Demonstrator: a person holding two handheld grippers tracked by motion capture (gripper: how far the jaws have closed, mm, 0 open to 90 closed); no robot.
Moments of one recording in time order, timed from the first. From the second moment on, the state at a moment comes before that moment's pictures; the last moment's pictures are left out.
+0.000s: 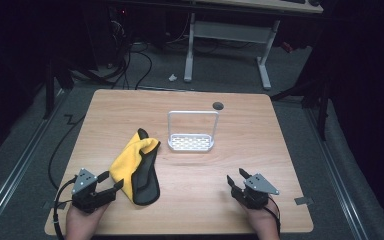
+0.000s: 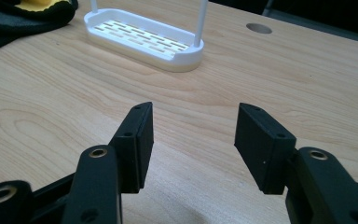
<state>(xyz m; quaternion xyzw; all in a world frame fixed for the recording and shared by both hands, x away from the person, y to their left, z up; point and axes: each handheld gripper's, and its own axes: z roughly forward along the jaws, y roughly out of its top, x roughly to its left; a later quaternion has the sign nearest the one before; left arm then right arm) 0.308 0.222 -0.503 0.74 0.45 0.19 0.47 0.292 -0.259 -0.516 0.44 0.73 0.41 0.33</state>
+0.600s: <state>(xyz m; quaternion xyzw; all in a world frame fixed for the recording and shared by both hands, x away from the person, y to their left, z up) 0.314 0.168 -0.512 0.77 0.41 0.19 0.44 0.292 -0.250 -0.518 0.42 0.74 0.41 0.32</state>
